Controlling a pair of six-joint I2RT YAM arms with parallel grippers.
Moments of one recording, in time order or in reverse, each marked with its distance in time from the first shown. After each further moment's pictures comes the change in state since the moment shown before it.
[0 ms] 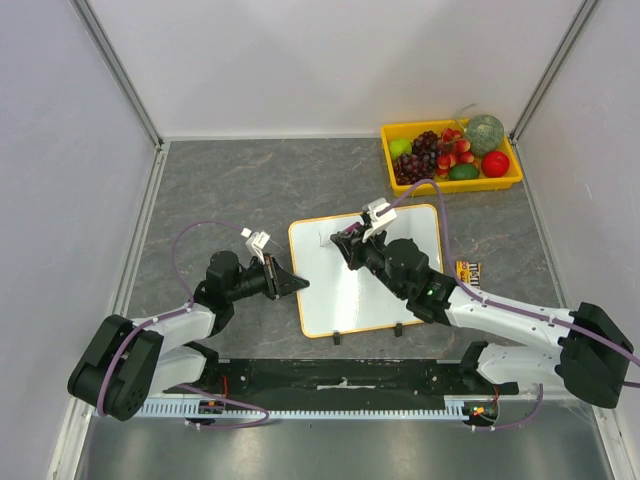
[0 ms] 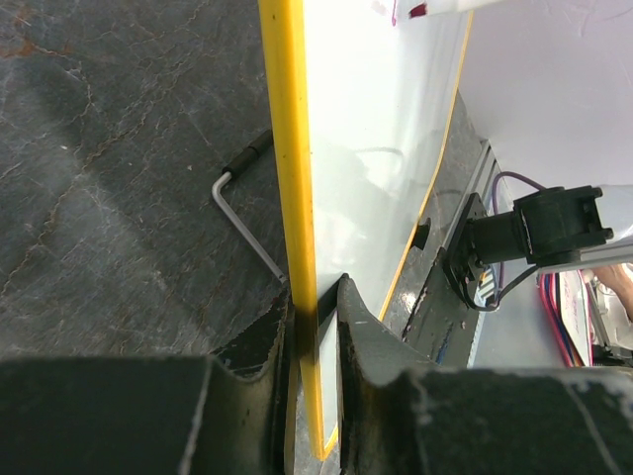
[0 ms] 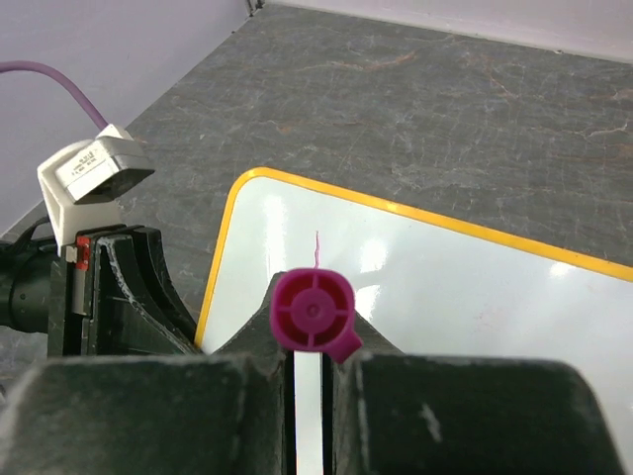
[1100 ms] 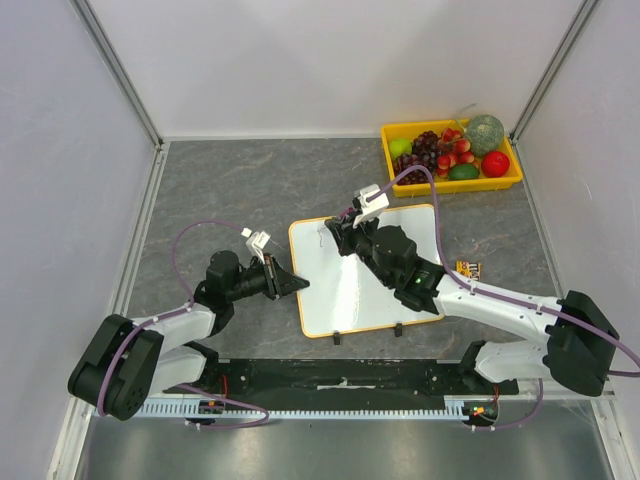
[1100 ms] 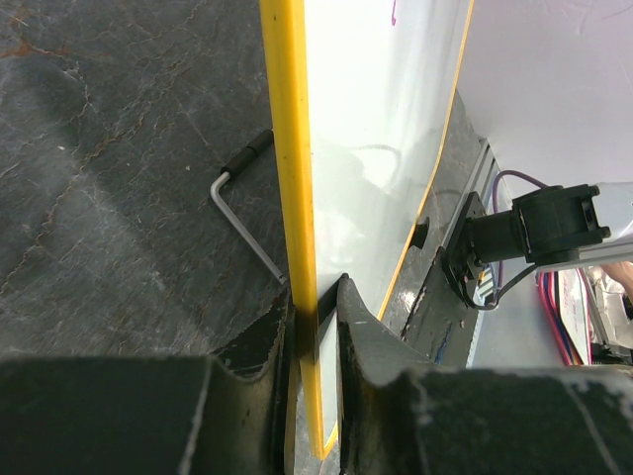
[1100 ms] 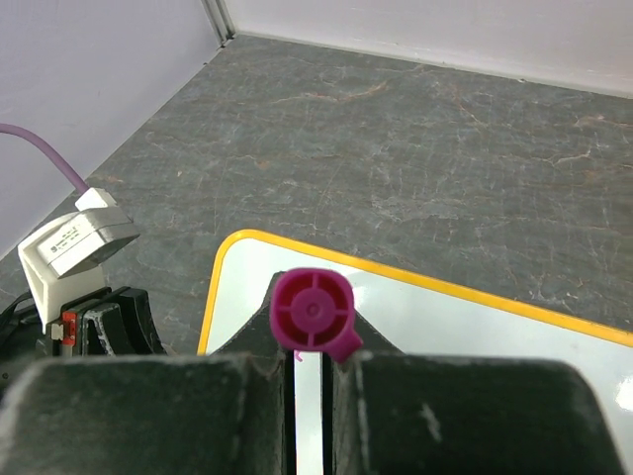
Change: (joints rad) left arm 0.000 0.003 0.002 0.001 0.006 0.000; right arm 0.000 0.095 0.137 -0.028 0.076 -0.013
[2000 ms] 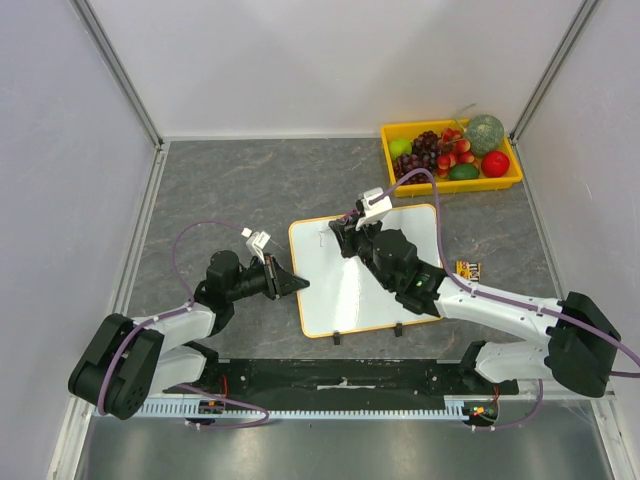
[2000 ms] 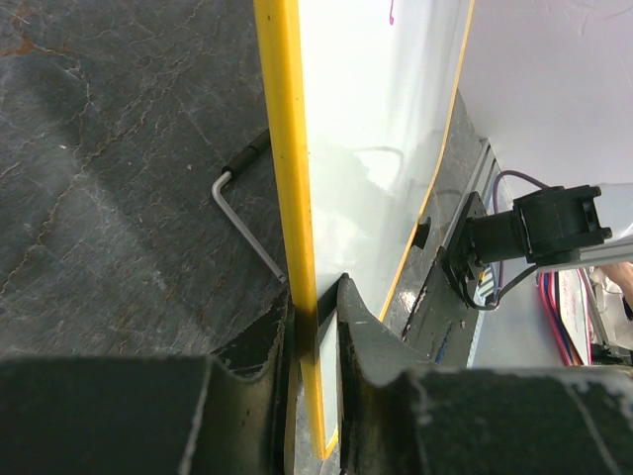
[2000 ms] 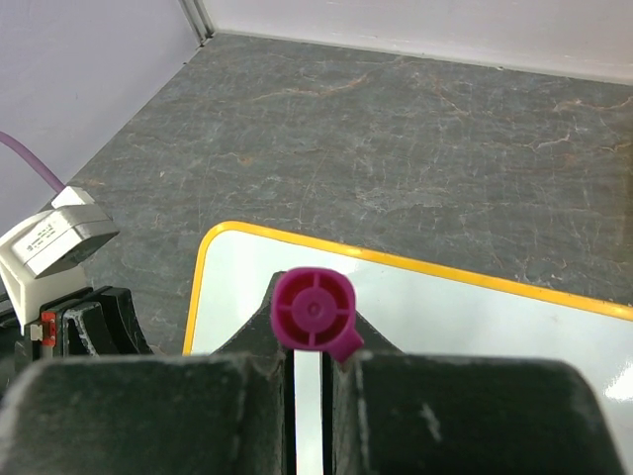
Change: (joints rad) left arm 0.000 0.004 0.001 0.000 -0.001 0.000; right arm 0.003 -0.013 -0.027 0.004 0.056 0.013
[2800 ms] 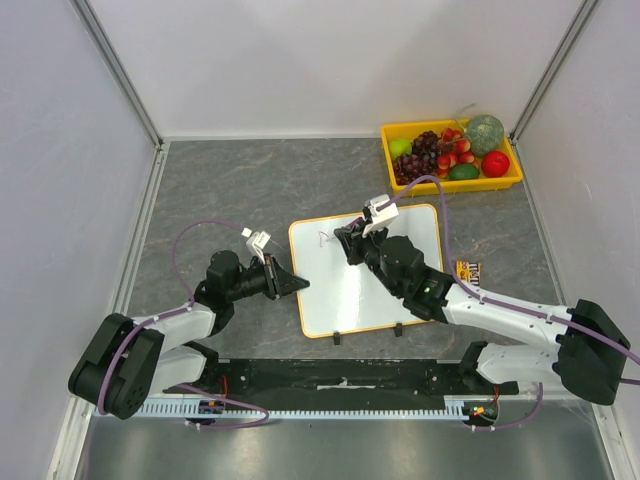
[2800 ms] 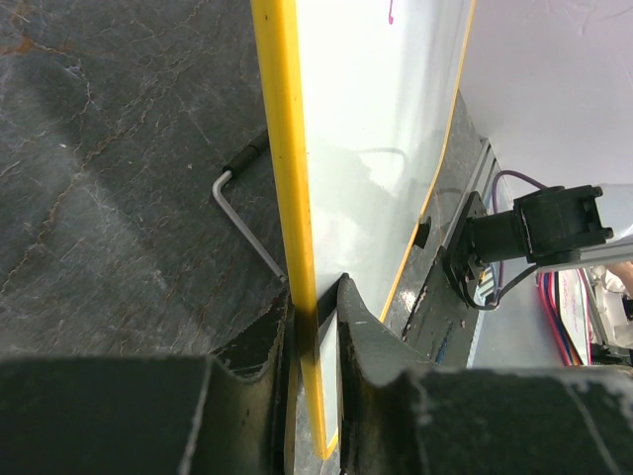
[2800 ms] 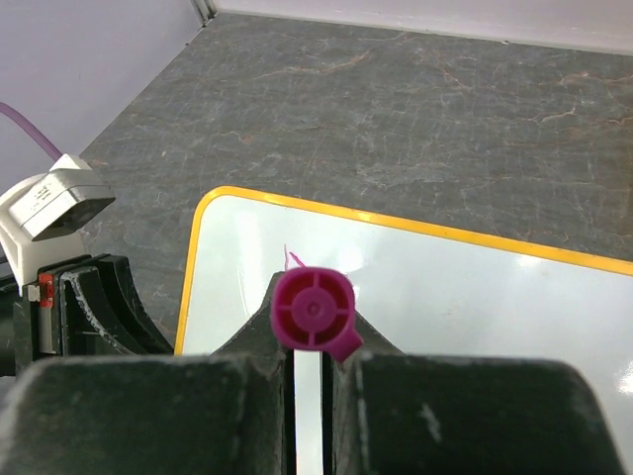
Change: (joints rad) left arm 0.000 0.002 0.000 -0.001 0.000 0.000; right arm 0.001 -0.068 -0.068 -0.026 -0.010 0.028
